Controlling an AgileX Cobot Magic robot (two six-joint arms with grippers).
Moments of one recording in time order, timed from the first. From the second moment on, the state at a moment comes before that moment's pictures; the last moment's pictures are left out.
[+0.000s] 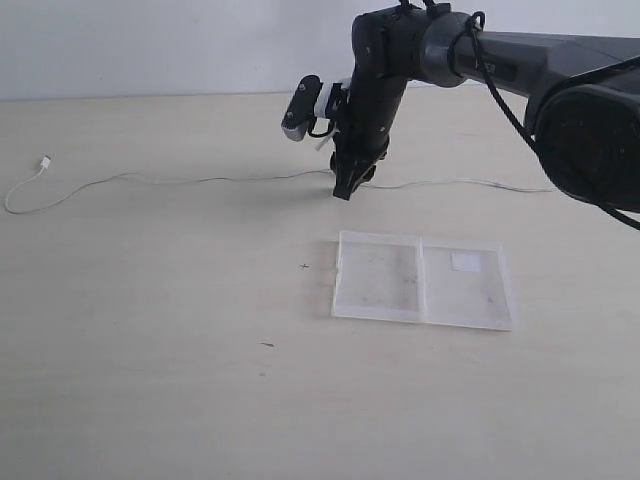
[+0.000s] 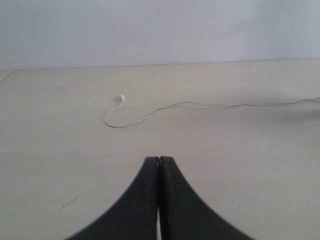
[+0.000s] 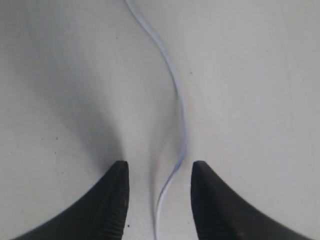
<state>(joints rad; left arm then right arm) 0.06 0.01 0.00 0.12 0.32 -0.08 0.44 2.52 -2.12 0.00 0.98 -0.79</state>
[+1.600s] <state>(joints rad) 0.06 0.01 0.00 0.12 0.32 -0.08 0.41 2.39 -2.12 -0.06 0.82 -0.58</state>
